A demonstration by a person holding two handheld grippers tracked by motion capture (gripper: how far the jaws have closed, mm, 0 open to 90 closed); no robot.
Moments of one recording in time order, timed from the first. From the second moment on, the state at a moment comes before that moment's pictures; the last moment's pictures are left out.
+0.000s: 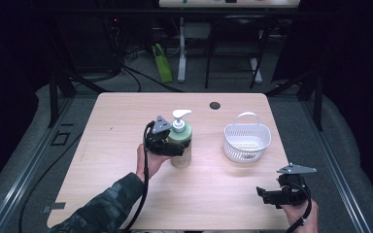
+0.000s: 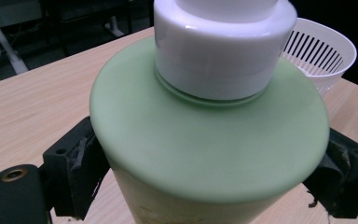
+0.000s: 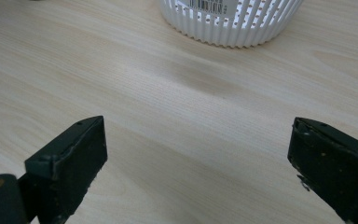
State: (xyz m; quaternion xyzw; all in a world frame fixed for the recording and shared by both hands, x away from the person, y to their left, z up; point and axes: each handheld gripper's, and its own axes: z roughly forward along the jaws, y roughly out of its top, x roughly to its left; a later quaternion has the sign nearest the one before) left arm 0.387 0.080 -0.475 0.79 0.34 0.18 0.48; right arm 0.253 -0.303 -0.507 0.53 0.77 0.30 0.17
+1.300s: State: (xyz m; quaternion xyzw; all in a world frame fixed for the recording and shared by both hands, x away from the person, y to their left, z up) left arm 0.362 -0.009 -0.475 0.82 0.26 0.13 0.50; right arm 0.252 -0.300 -0.508 0.52 0.78 0.30 0.16
